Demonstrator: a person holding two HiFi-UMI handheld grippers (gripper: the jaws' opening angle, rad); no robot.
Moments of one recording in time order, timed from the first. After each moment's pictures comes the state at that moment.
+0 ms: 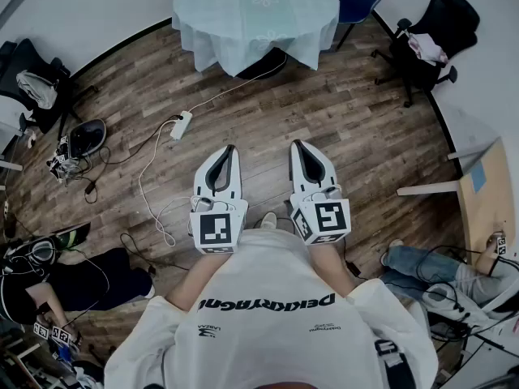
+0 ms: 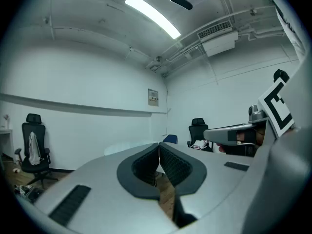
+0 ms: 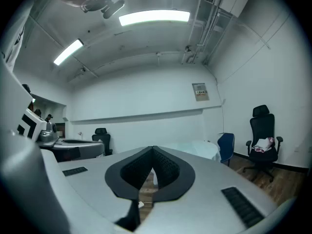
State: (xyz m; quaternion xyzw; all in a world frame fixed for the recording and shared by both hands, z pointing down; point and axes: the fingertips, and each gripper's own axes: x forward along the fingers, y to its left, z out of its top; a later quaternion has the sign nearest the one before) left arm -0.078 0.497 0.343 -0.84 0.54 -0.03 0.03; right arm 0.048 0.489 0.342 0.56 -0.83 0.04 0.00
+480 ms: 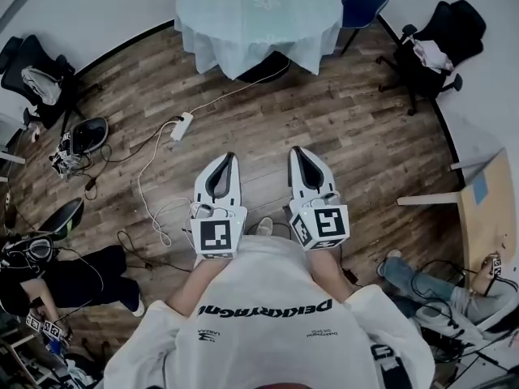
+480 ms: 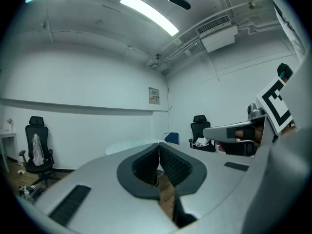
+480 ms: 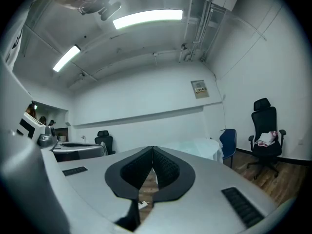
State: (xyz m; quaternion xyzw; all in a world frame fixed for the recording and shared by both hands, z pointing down) left arm -0.040 0.503 0.358 -0.83 0.56 -0.05 0.03; right arm 0.086 0.489 0.357 0.54 -0.84 0.07 -0.01
